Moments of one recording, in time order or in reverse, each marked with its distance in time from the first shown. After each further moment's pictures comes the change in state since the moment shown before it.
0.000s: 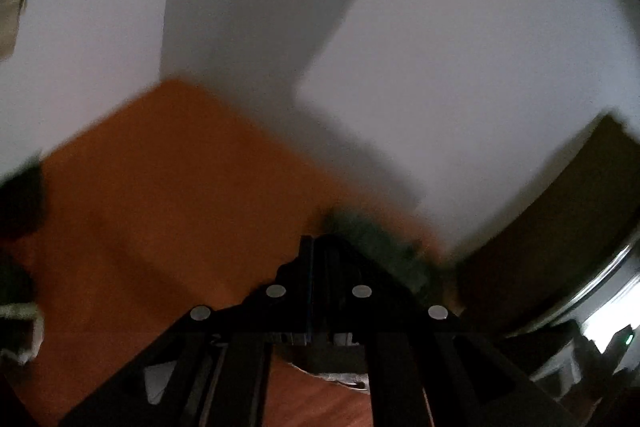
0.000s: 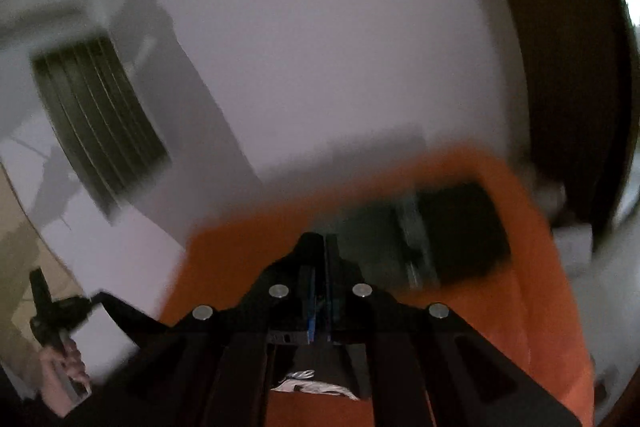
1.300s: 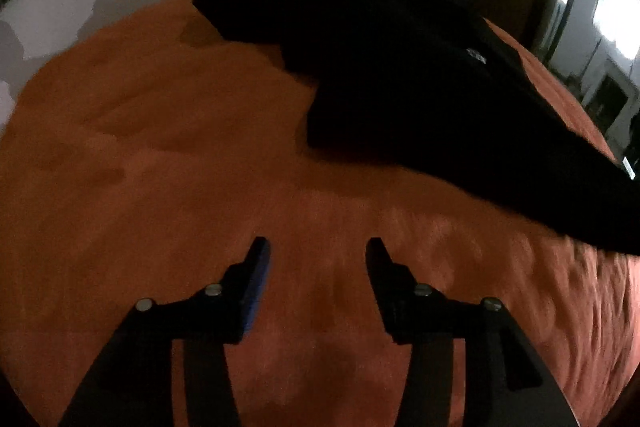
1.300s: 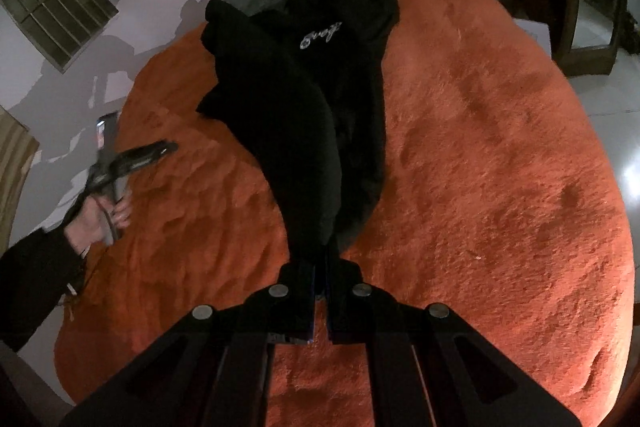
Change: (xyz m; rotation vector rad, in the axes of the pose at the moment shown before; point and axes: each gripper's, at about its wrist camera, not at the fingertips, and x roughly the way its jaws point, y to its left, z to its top) left arm 0.239 0.043 -0.422 0.699 0.544 -0.067; right arm -0.080 -0.169 -0.434 0.099 0.629 -0.121
